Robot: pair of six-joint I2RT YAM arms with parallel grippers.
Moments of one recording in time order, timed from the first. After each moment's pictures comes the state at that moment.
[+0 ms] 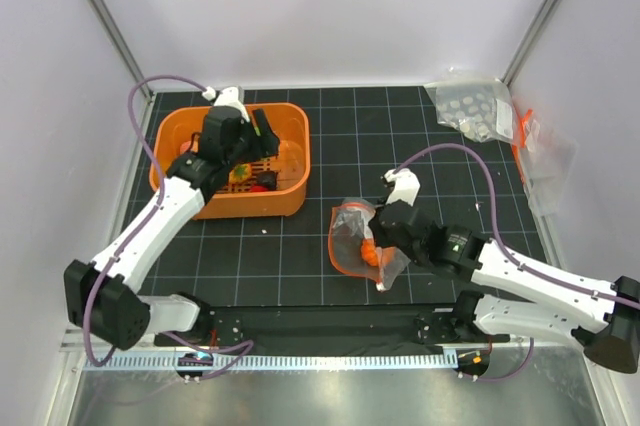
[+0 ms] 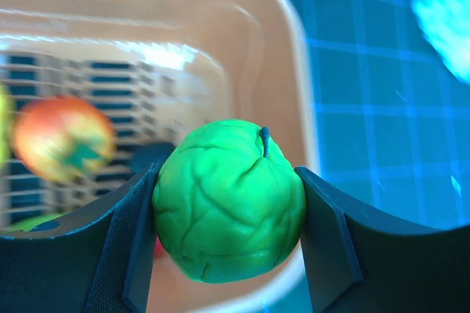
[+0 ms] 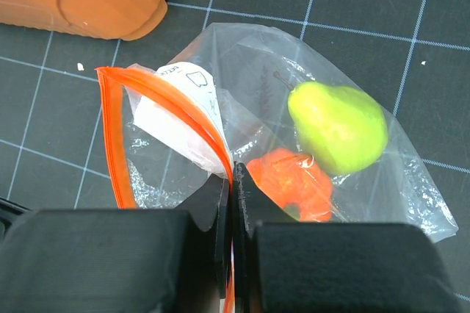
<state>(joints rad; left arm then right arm) -0.39 1.31 1.17 -0.37 -0.14 -0.50 1.03 0.93 0.76 -0.50 0.49 0.66</state>
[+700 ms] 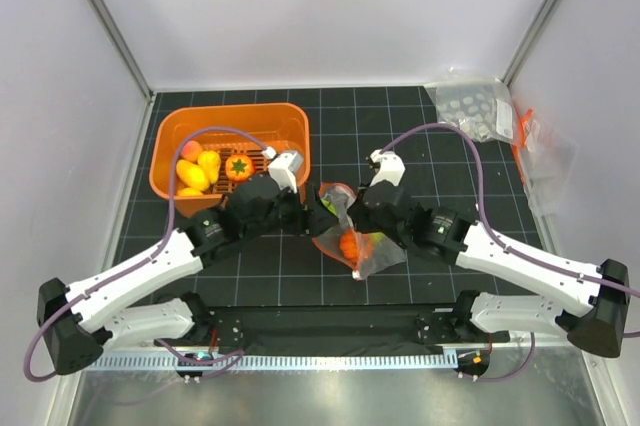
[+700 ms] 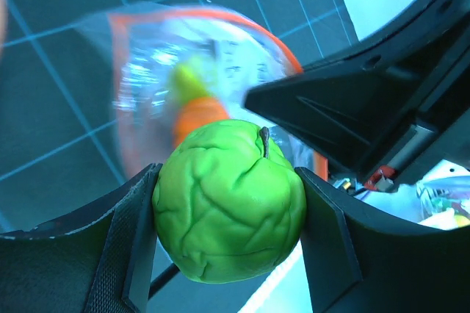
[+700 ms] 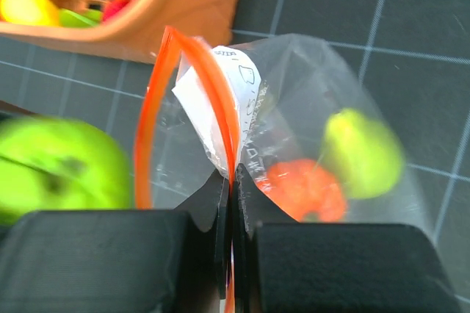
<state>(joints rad) -0.91 1.03 0.89 -0.31 0.00 -0.69 1.03 1.08 0.94 -0.50 0.43 0.73</state>
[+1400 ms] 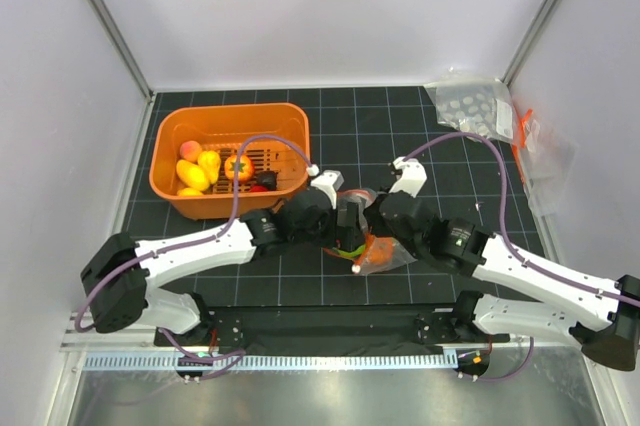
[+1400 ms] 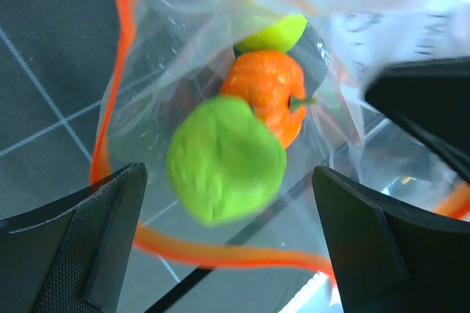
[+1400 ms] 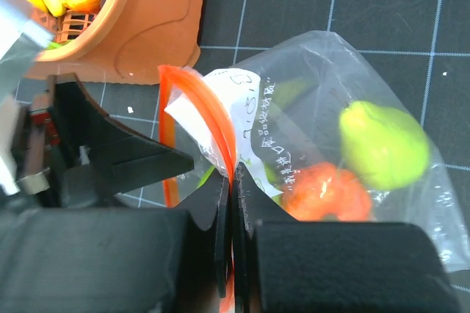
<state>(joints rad) -1.03 1.37 0.90 -0.19 -0.07 -0.71 1.03 0.96 0.85 -0.50 0.53 0.78</state>
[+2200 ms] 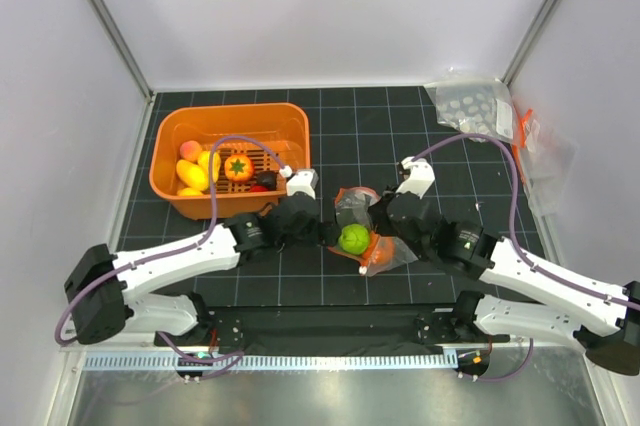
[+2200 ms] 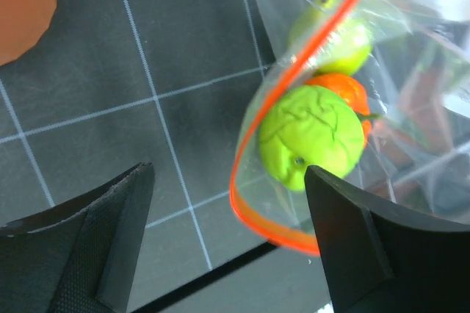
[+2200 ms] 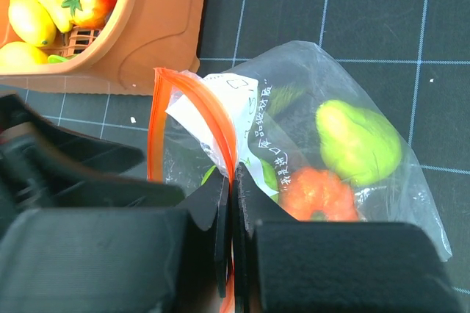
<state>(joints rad) -1.04 1.24 0.86 -0.35 -0.29 -0.81 1.03 0.91 0.85 -0.51 0.56 0.78</state>
